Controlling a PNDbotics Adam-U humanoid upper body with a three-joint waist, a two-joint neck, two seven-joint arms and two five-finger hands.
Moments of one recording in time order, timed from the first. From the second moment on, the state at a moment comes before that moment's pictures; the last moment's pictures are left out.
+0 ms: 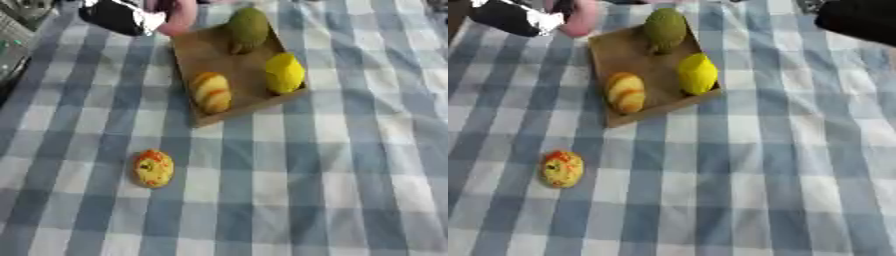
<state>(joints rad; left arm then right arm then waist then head) -1.12 0.66 -0.39 -1.44 -0.49 -0.05 -0.40 -0.80 -0.82 0.23 -1.99 0.33 0.29 0.12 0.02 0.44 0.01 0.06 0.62</state>
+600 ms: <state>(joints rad) -1.12 0.62 -0.40 -1.36 -0.53 -0.10 -0.44 -0.81 -0.81 0.22 -1.99 0.32 0.30 0.11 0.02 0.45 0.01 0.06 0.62</state>
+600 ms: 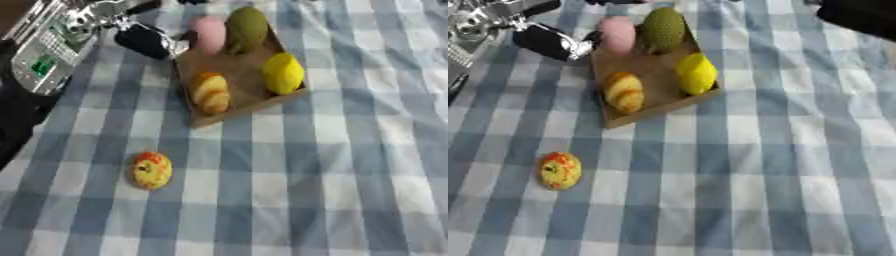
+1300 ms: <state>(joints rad) -1.05 0.67 -0.40 -1.48 -0.58 -0.06 -0.44 -0.80 -0.80 0.22 -1.99 0.31 0.31 0.10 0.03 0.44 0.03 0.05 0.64</state>
